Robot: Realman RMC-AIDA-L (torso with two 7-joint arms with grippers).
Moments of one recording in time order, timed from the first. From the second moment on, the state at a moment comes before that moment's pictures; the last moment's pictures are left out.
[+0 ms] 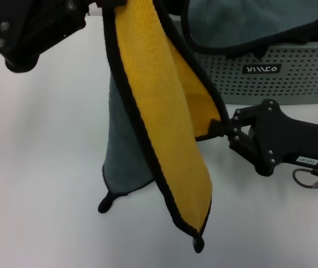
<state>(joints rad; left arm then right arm) -0.39 -2.03 0.89 1.42 1.26 1.93 -1.65 0.52 2.03 -1.36 -0.35 -1.12 -1.72 0.90</state>
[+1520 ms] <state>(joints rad) -0.25 -1.98 0.93 1.75 1.58 2.03 -1.79 0.25 1.98 -0.99 -1.07 -1.27 -2.14 1.63</state>
